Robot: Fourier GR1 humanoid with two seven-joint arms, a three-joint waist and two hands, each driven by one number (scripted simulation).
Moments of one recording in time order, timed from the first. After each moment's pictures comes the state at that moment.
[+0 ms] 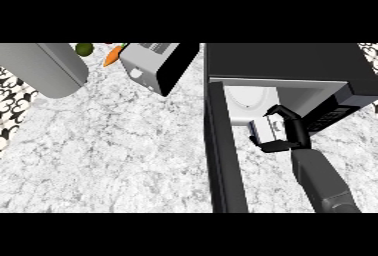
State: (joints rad) left arm 1.04 0.08 0.12 -2.36 0.37 -0.57 -0.41; right arm -0.65 -0.18 -0.32 -0.25 0.20 0.01 -0.98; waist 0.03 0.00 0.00
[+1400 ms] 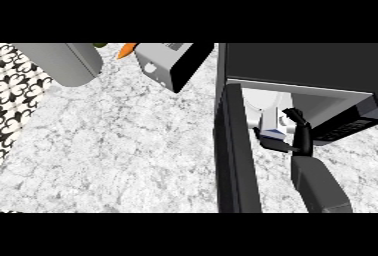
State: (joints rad) left arm 0.91 0.14 0.15 -2.34 0.40 -0.56 -0.37; right arm -0.57 -0.15 -0.34 -0.34 0.12 -0.37 -1.02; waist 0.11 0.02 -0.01
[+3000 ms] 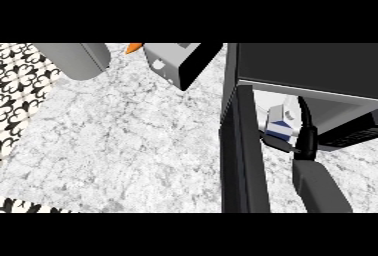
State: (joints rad) left arm 0.79 0.22 0.17 -2.32 0.42 -0.53 -0.28; right arm -0.49 -0.14 -0.27 -0.47 0.09 -0.60 -0.90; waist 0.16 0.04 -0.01
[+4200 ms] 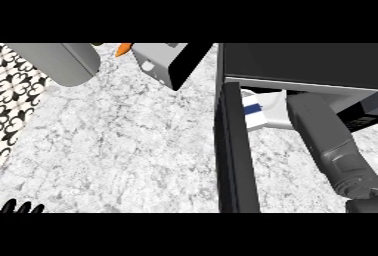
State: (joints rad) left arm 0.73 0.17 0.06 -2.26 0.35 -0.50 -0.22; right arm -0.99 -0.24 -0.17 -0.24 0.15 -0.32 -0.61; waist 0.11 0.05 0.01
